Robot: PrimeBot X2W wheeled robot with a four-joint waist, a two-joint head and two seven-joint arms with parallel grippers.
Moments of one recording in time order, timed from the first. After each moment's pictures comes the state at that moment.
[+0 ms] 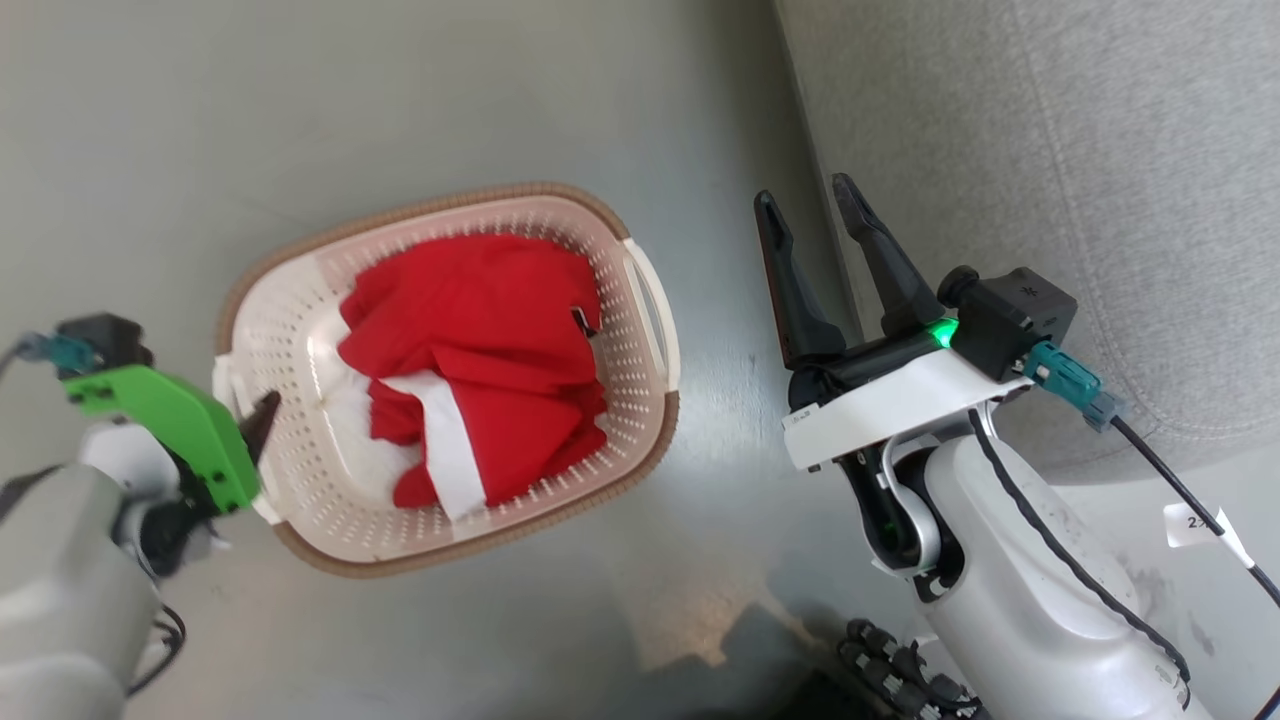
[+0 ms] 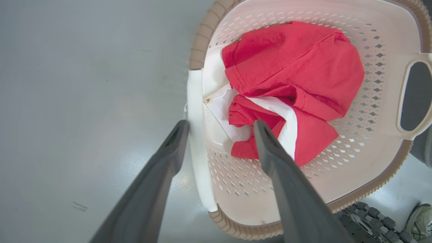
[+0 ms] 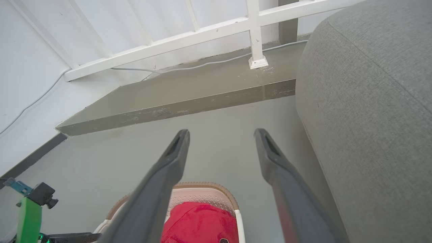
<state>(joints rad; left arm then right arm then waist) -0.72 0.38 -0.75 0.92 -1.11 -0.12 0.20 -0.38 -0.06 0.51 0.10 0.44 -0.13 -0.25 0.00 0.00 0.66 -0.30</state>
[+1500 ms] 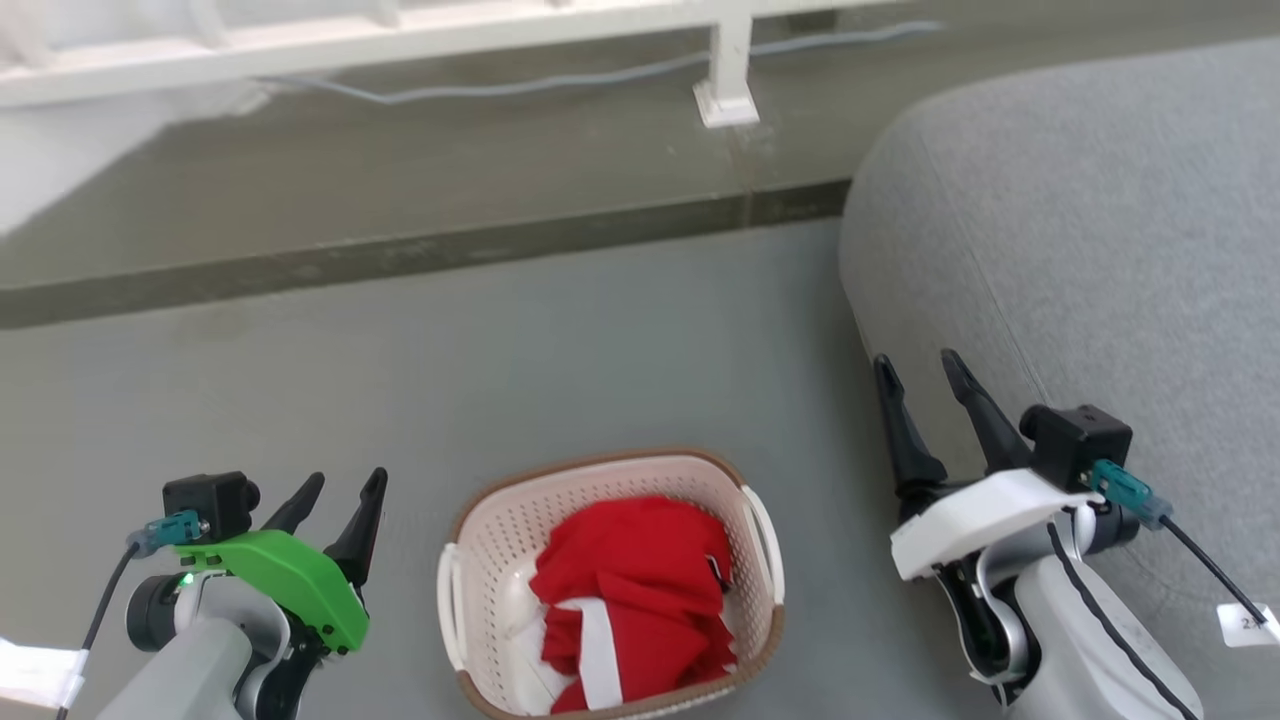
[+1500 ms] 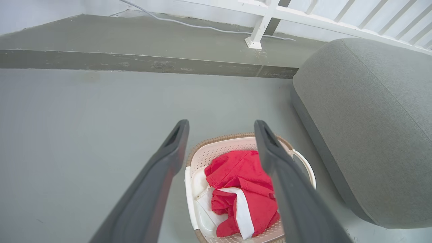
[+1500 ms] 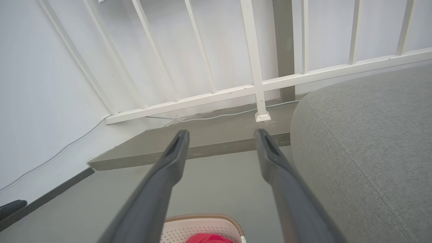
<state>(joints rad) -0.42 0.34 -0.78 0.68 -1.03 -0.12 -0.25 -0.17 -0.09 0.33 0.29 0.39 -0.03 -0.25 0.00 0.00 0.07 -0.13</state>
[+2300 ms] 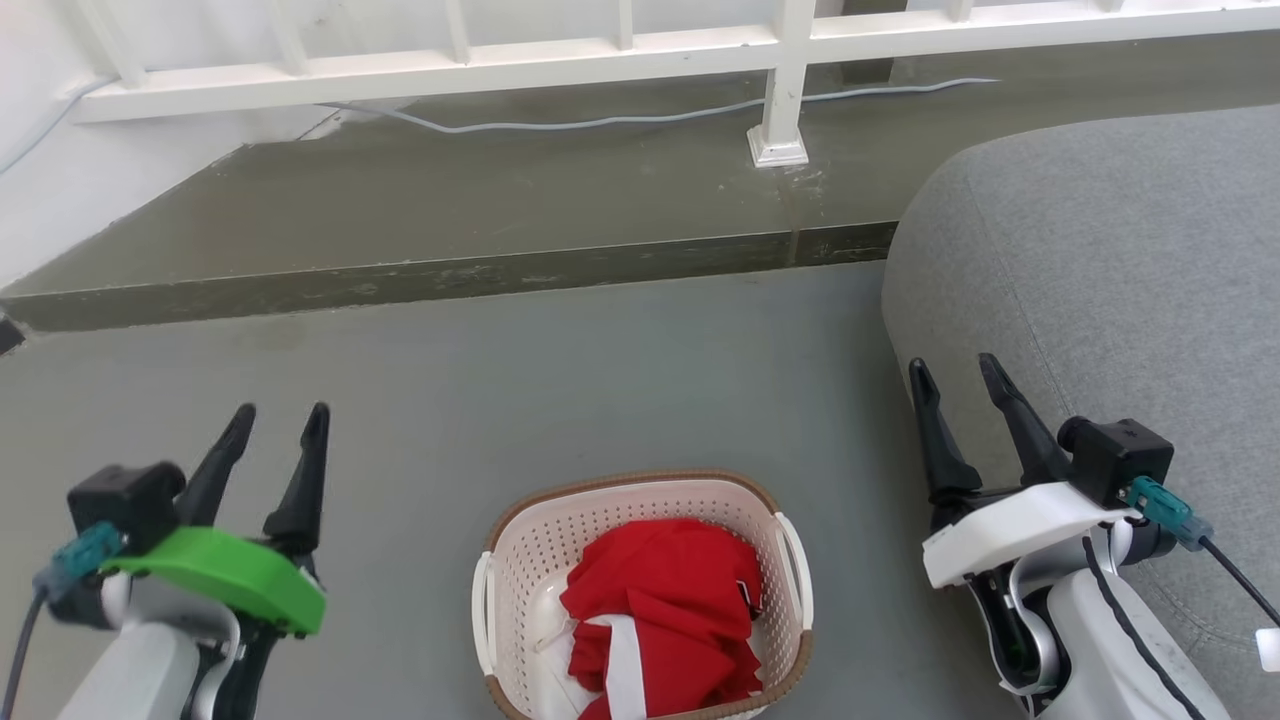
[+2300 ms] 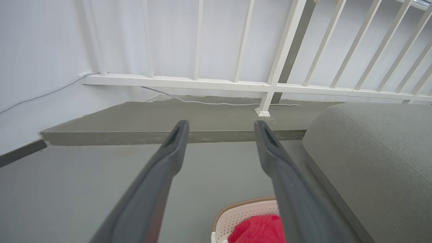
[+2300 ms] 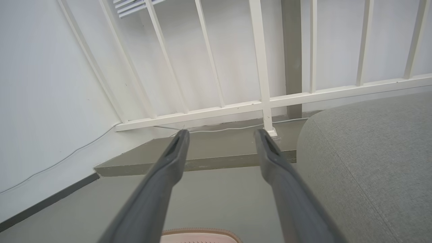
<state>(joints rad) -0.22 0.37 -0.42 0.28 -0.74 -0.06 -0.25 -0.11 -0.10 0.25 0.23 0.34 -0.01 -0.25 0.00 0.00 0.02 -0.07</state>
